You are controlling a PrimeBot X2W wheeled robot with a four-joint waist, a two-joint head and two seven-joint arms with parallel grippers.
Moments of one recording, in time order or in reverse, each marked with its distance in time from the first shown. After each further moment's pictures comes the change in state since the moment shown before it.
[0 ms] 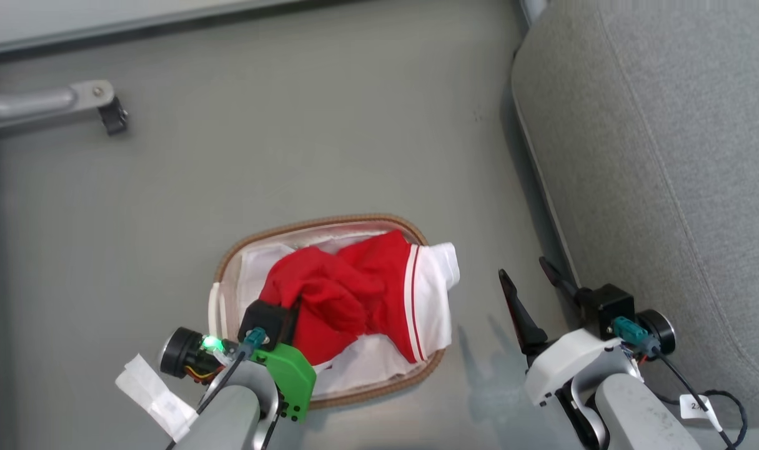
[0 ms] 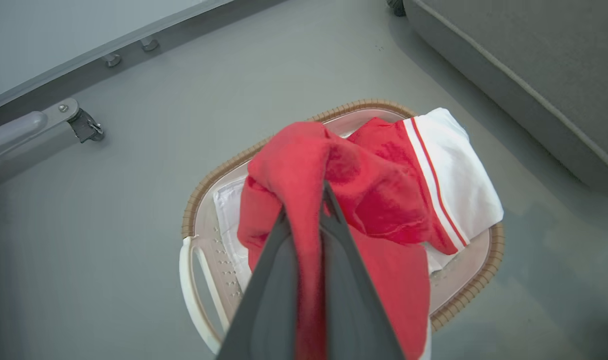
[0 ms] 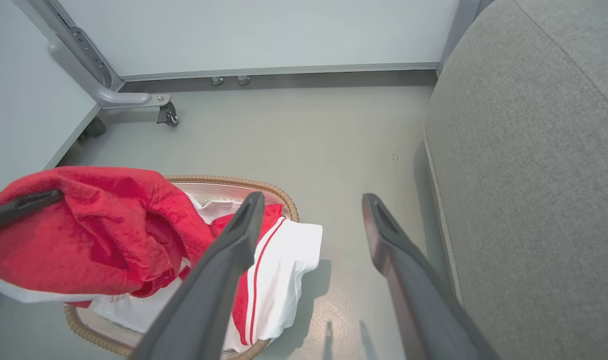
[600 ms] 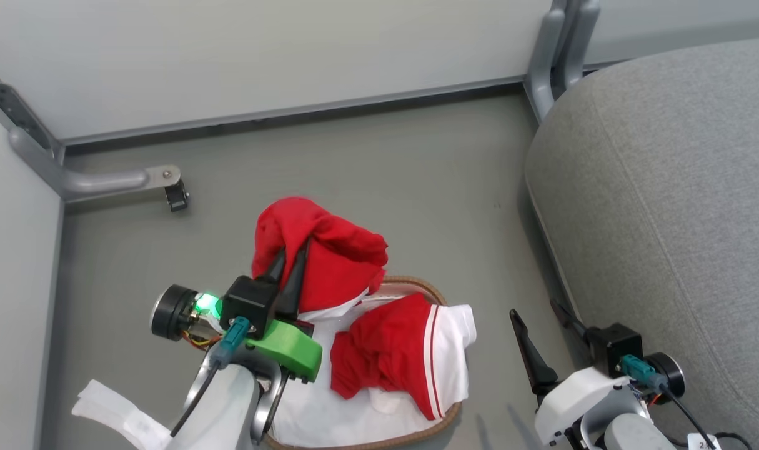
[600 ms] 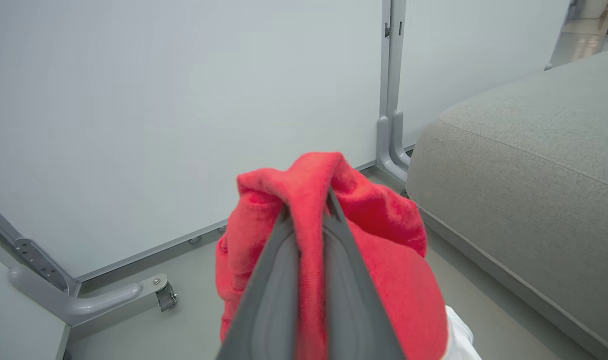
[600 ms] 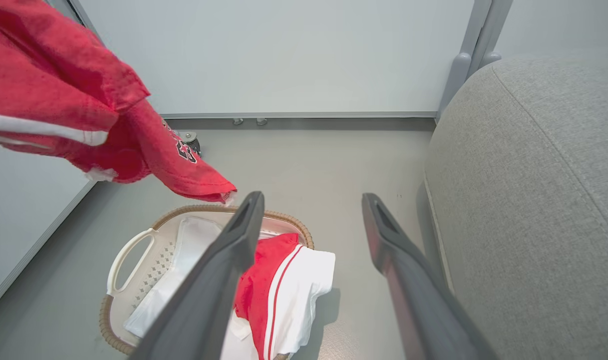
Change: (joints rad) left arm 0.124 0.010 0.148 -0.476 0.102 -0.022 -0.001; right arm 0.107 0.000 -0.026 -0.011 -0.001 0.000 0.000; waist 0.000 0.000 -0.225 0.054
